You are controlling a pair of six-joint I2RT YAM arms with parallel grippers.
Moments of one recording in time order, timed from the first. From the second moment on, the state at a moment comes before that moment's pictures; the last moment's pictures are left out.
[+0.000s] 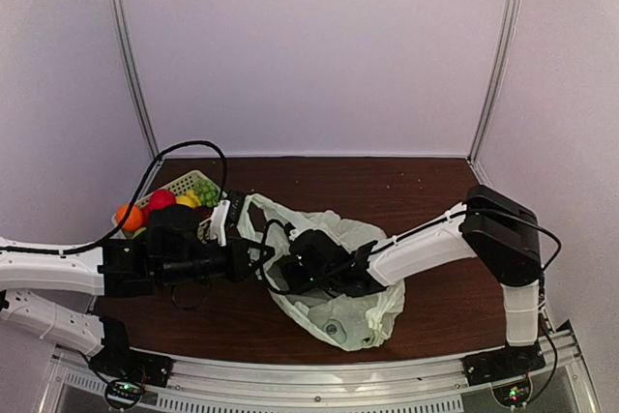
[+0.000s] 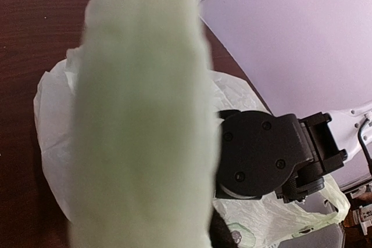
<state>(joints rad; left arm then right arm) -1.10 1.06 0.61 0.09 -0.08 -0.70 1.12 2.06 1.21 0.12 0.33 0.49</state>
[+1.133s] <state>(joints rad) -1.10 1.09 0.64 0.03 -0.20 -0.78 1.26 1.55 0.81 0.10 0.29 0.40</state>
